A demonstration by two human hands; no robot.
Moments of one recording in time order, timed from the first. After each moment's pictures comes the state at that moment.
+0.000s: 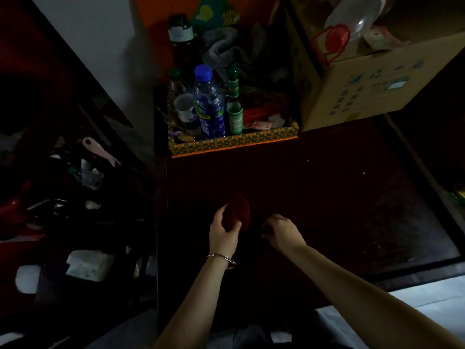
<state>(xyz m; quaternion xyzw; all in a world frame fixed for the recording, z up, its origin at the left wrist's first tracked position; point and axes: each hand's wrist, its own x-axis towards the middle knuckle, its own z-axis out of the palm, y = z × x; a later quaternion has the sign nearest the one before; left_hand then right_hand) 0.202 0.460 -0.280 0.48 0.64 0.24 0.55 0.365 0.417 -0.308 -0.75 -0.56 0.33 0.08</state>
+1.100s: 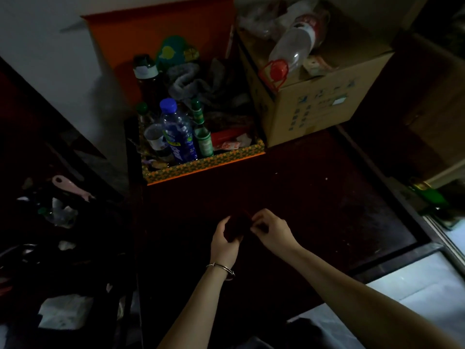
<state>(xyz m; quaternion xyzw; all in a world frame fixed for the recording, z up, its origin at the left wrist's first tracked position) 0.247 0.454 -0.271 0.53 0.59 0.18 0.58 0.388 0.406 -0.248 -0.75 -0.43 0.39 0.31</state>
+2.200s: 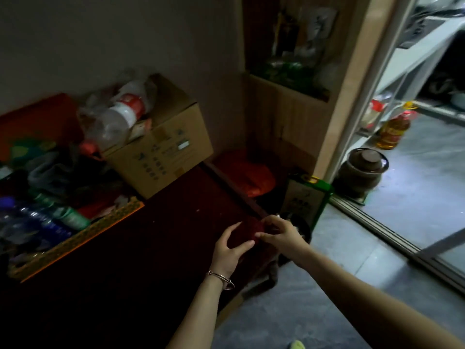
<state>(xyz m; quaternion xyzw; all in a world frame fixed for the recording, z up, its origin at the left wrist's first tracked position) 0.548 0.264 -0.202 0.61 0.36 0.13 0.69 0.684 0.154 -0.196 -0.73 -0.25 0.37 0.52</state>
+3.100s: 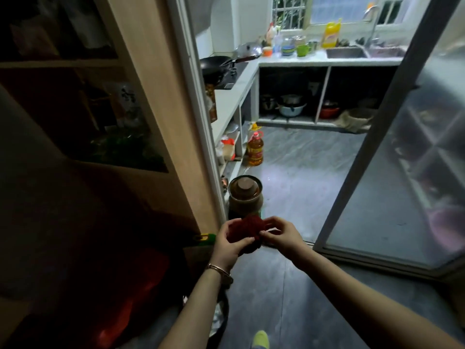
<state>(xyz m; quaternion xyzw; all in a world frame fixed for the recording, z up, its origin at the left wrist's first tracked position) 0.975 0.098 -0.168 0.70 0.14 -0.03 0.70 1.012 -0.065 -0.173 -0.74 -0.01 0.15 0.65</state>
